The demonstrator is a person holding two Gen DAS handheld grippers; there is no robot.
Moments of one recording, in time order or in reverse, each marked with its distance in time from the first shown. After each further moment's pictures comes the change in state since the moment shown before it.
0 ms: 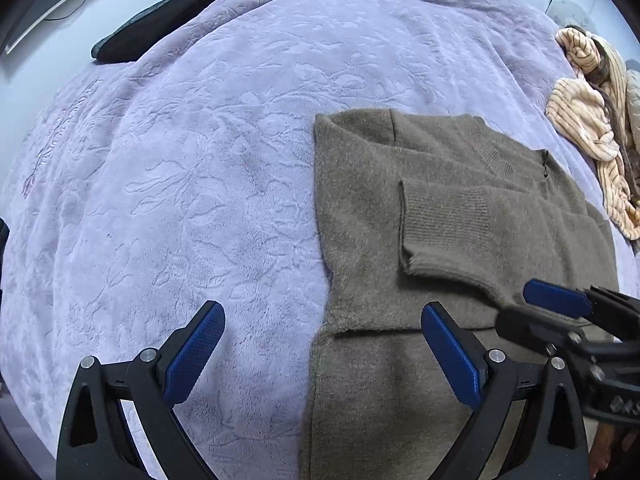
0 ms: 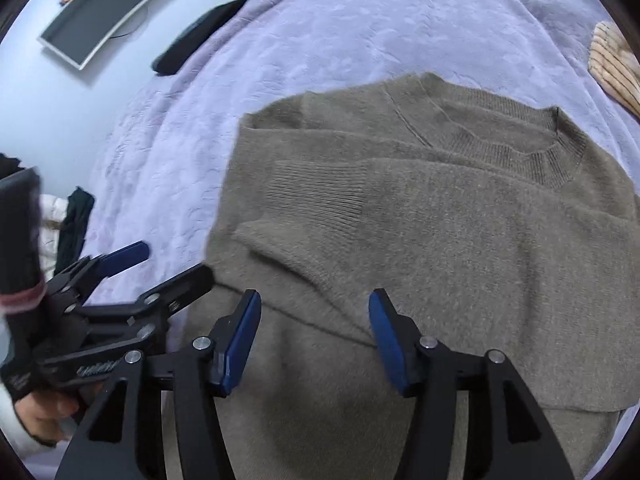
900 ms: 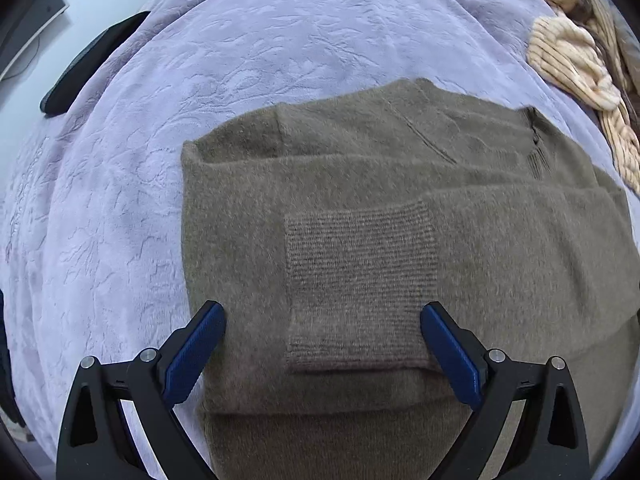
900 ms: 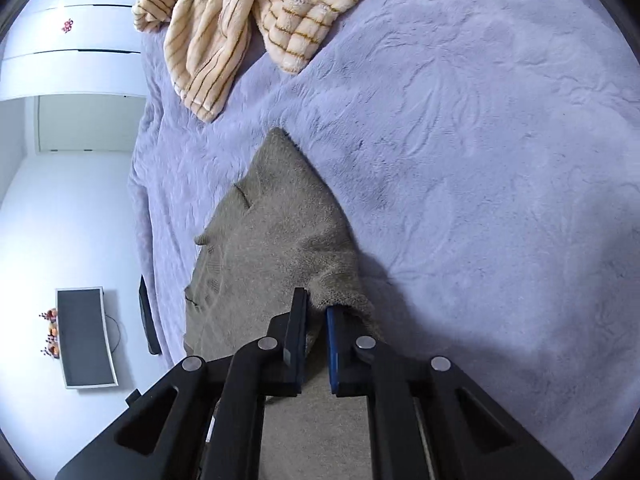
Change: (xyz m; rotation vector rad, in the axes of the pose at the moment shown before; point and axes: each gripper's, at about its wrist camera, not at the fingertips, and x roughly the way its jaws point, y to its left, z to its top) left arm 0.047 -0.093 0.019 0.177 0.059 0.062; right arm -0.118 -0.279 -0.143 1.054 -0.398 0.171
